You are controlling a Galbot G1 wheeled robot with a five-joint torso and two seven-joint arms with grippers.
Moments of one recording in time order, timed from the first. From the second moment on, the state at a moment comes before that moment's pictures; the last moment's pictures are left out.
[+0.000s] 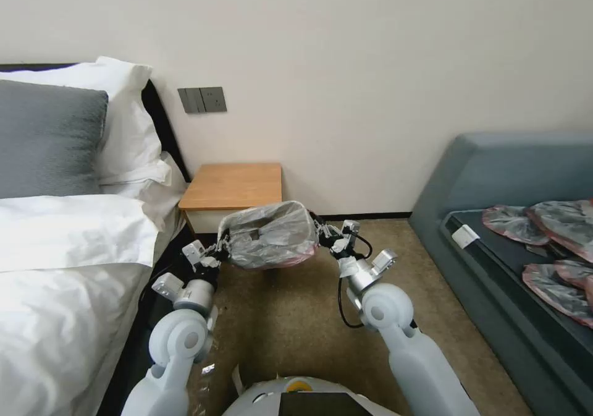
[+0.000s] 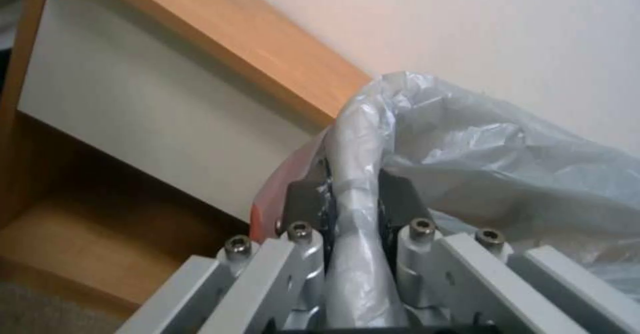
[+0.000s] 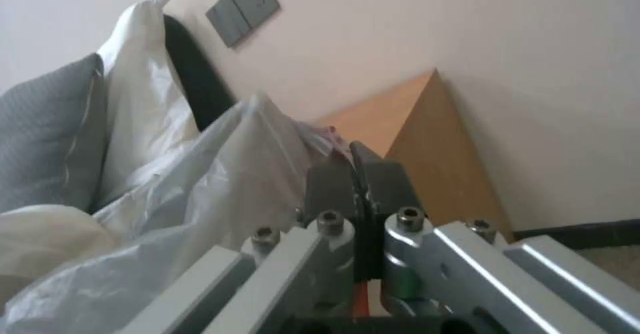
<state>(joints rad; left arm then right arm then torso) 1.45 -1.36 -0.54 -2.28 -0.89 0.26 -0.30 -1.22 1.27 0.26 2.14 0.79 -0.23 0.00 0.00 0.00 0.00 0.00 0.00</state>
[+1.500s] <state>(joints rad) 1.45 -1.35 -0.59 -2.36 -1.04 0.32 -0.33 -1.21 1.31 0.27 1.97 0.61 -0.10 -0.11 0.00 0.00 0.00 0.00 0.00</state>
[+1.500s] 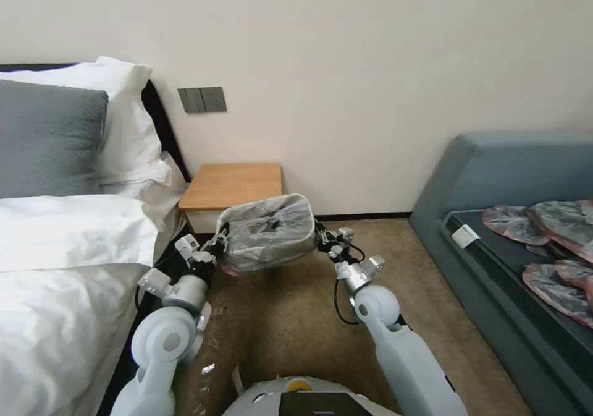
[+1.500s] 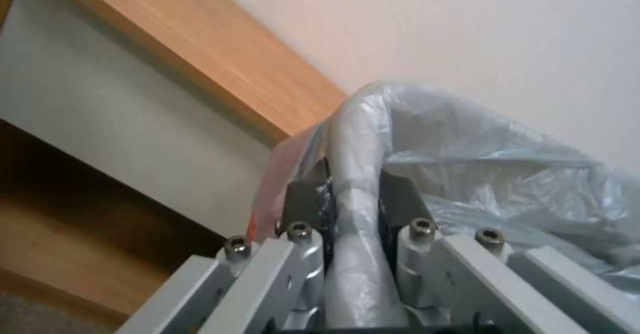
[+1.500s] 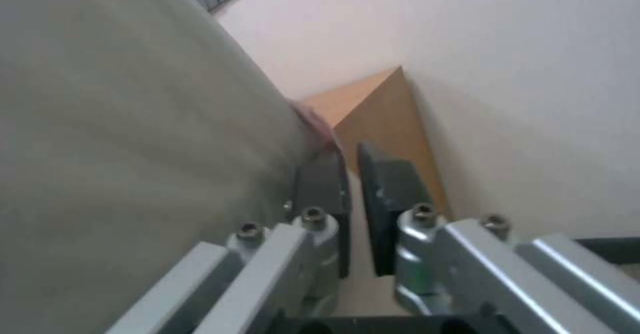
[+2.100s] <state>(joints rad) 1.48 -1.31 -0.61 -2.31 -0.87 0.28 -0.30 -1.35 1.26 0.29 2.16 0.70 -0.04 -0.03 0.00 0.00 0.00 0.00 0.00</state>
